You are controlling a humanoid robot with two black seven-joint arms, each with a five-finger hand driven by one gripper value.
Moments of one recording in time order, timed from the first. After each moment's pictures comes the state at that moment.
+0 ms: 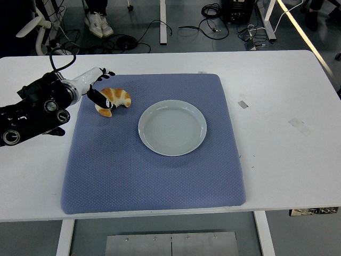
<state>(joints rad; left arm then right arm) -1.12 0.47 -0.14 -1.17 1.00 0.24 0.44 -0.10 0.00 0.04 0.16 -0.10 -0.06 0.21</state>
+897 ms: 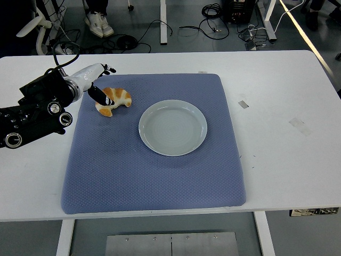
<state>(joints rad) -1.14 0.47 -0.13 -1.19 1.11 0.23 0.47 -0.10 0.00 0.04 0.16 -0.10 -0.06 0.21</state>
